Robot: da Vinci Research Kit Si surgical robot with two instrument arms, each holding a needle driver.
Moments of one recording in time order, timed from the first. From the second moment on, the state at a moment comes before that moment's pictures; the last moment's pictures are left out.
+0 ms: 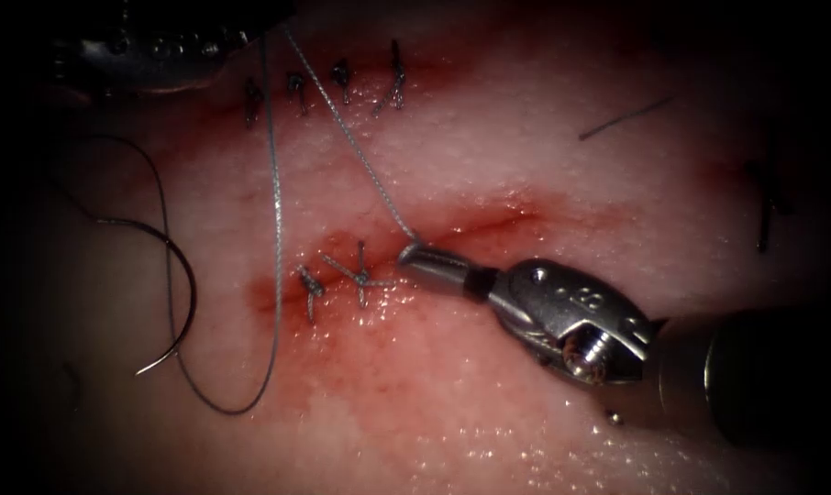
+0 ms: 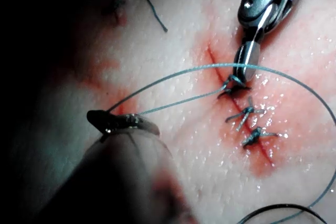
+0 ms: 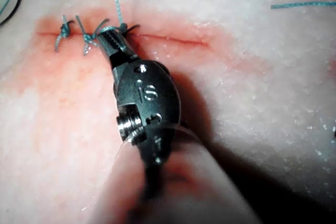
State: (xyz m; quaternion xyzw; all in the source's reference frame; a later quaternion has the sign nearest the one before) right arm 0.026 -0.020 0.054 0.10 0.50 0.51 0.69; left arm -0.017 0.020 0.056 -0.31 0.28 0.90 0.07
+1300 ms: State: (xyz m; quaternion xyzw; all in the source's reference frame) right arm 0.023 -0.027 0.055 0.10 0.47 0.49 0.73; left arm -0.014 0.025 0.057 -0.24 0.34 0.91 0.03
